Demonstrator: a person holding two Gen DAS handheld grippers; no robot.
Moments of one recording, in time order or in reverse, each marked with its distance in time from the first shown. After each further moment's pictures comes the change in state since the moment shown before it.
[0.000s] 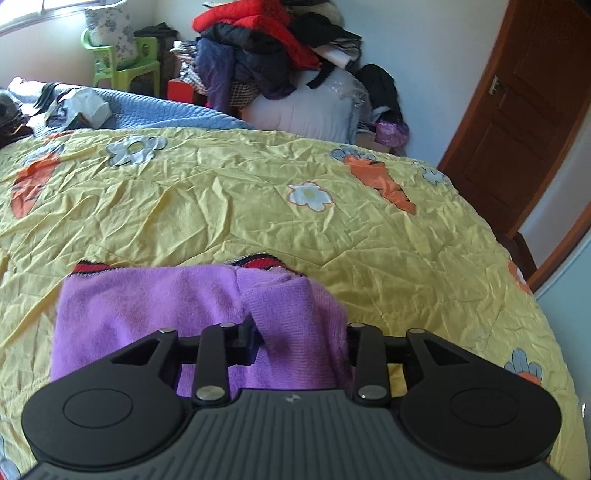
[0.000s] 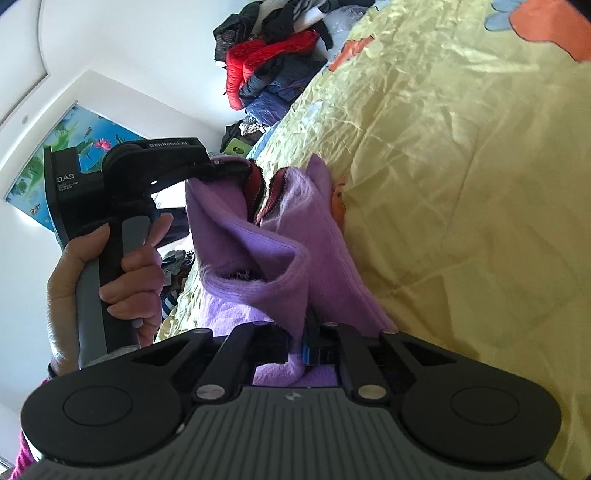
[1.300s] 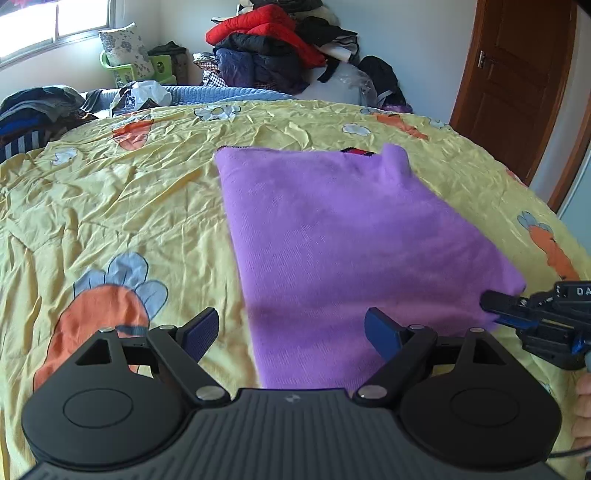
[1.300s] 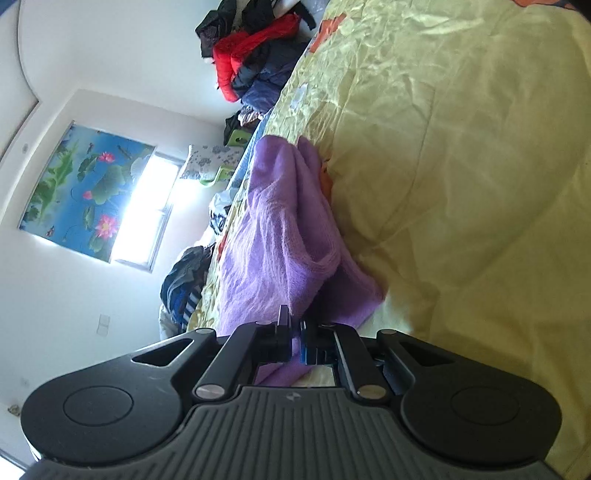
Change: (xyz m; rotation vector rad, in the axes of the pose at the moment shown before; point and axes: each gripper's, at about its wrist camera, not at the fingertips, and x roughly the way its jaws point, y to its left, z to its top) left arm -0.132 0.093 -0.172 0.107 -0.040 0.071; right arm -0.018 -0.018 -0.005 0.119 0.071 0.069
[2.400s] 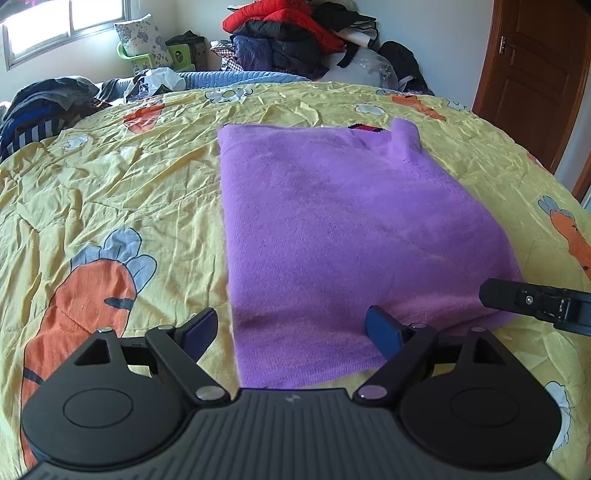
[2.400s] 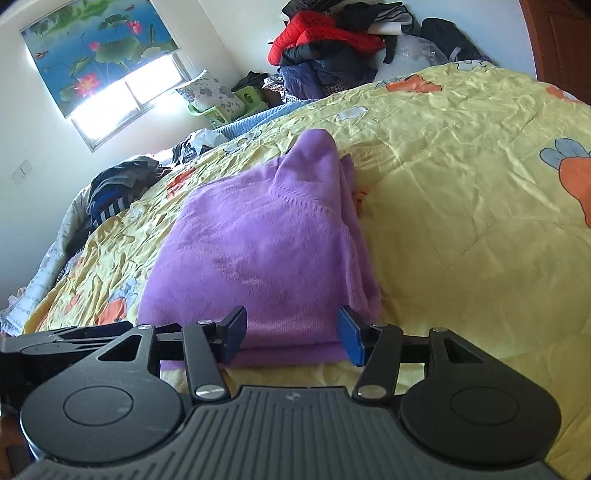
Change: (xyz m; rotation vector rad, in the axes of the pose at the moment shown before) left arm 0.015 -0.026 -0.010 -0.009 0.044 0.092; right arm 0.010 0.077 -0.017 -0.615 0.038 -0.315
